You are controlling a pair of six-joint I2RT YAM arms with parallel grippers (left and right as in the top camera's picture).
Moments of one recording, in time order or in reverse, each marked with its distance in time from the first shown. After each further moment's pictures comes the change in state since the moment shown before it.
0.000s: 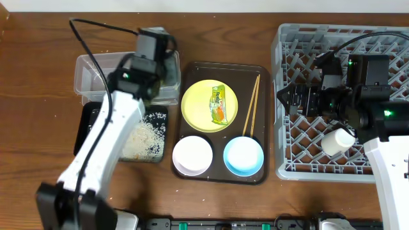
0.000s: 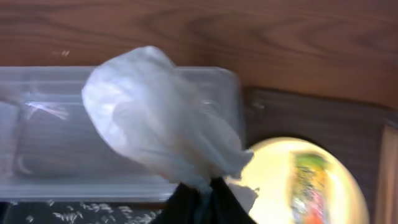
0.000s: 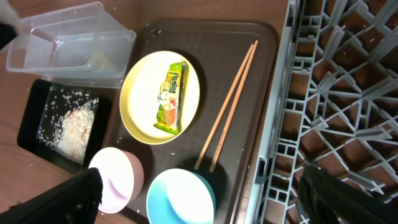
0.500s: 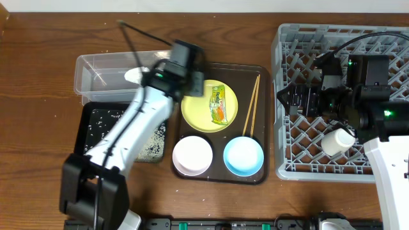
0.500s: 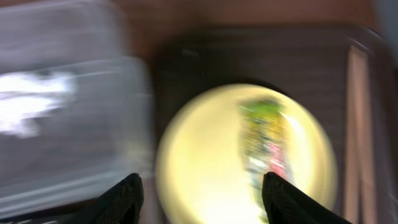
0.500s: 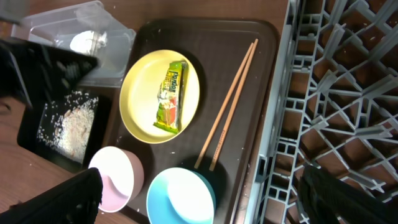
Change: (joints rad) left arm -0.202 0.098 -0.027 -0.004 0.116 0.018; right arm 0.000 0.000 0.000 -0.005 0.000 0.000
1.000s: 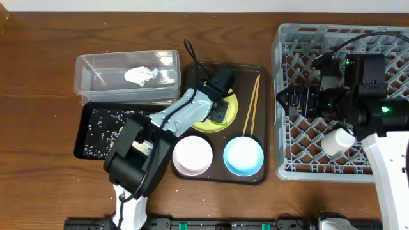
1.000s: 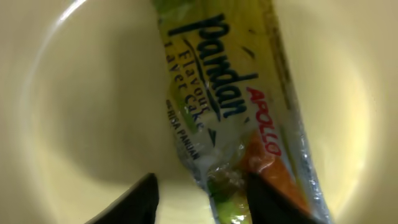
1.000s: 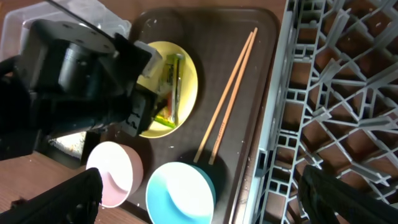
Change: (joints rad) left arm -0.141 0.320 -0.003 0.020 -0.035 0.013; right arm 0.000 0.029 0.000 -0.020 0.000 0.000
